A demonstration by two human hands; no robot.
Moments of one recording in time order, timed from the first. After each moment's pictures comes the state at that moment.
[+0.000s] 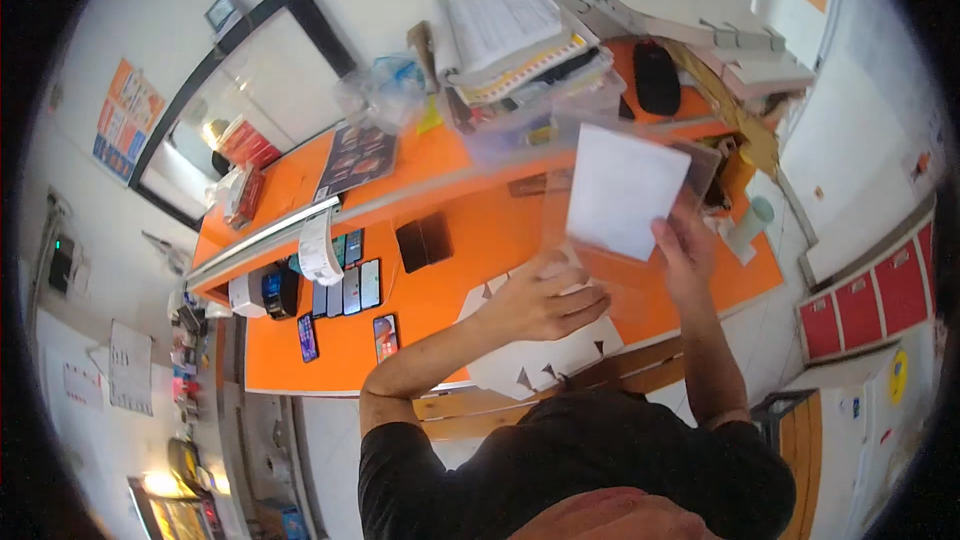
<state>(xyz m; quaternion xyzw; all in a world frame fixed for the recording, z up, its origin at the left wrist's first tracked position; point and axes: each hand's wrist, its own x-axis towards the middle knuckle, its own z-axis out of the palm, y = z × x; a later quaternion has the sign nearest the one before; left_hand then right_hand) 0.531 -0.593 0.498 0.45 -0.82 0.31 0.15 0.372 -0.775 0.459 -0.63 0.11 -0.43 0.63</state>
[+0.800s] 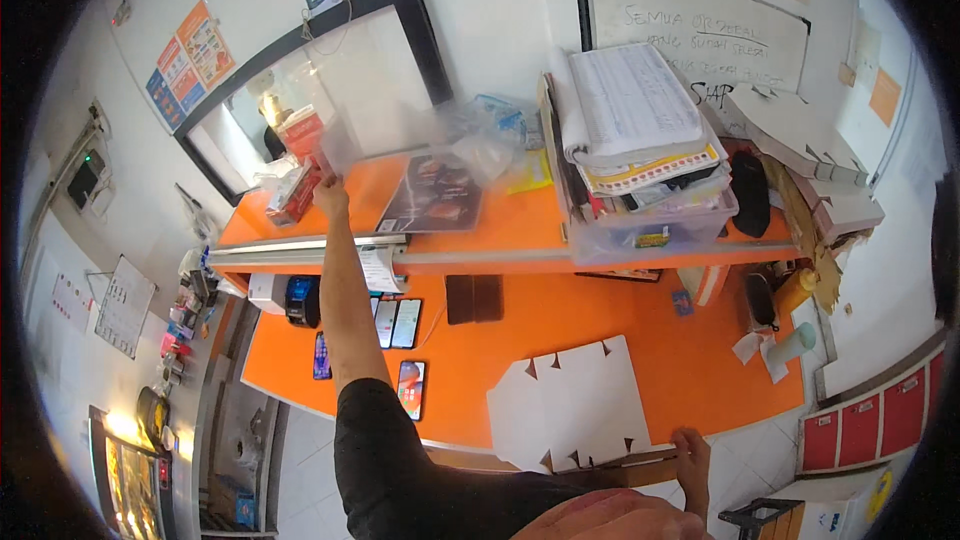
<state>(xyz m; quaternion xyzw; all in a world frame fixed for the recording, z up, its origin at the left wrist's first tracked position) 1.129 -0.393 0.446 0.79 -0.09 0.38 0.47 0.290 -0.727 0.273 -0.73 0.38 -0.20 0.53</state>
